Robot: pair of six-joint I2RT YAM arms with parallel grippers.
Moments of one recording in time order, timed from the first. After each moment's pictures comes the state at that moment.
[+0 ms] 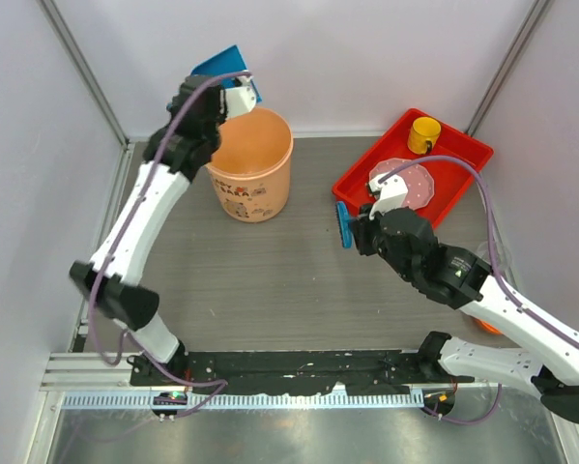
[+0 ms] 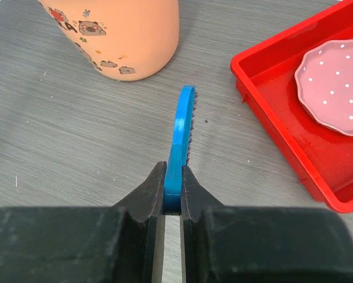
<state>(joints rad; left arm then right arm) -0.44 1.71 1.92 -0.46 -0.74 1.17 0.90 0.93 1.07 -0.55 0.46 0.31</state>
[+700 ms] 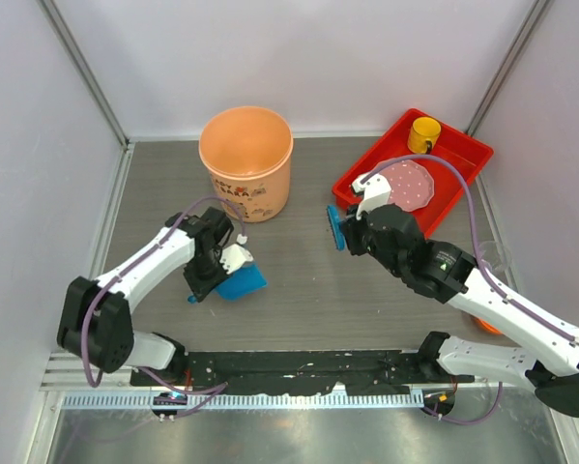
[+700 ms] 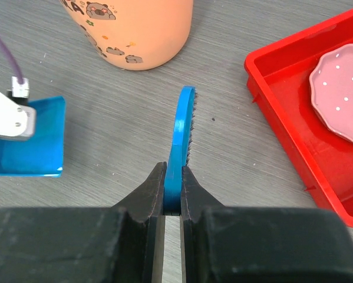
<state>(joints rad) -0.44 1.36 0.98 -1.20 0.05 0.56 0.90 0.99 1.07 -0.52 0.41 0.26</state>
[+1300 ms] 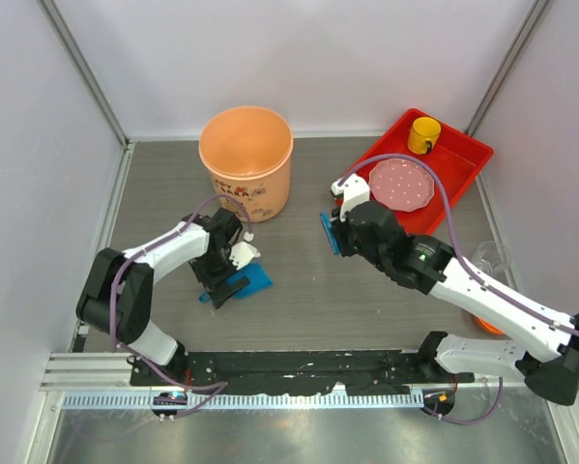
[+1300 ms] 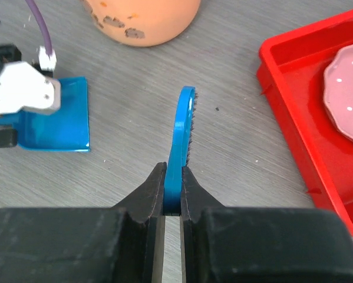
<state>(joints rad) -0.44 1.58 0.92 -0.95 0.03 0.52 0.90 1.06 1.07 -0.52 0.38 0.22</state>
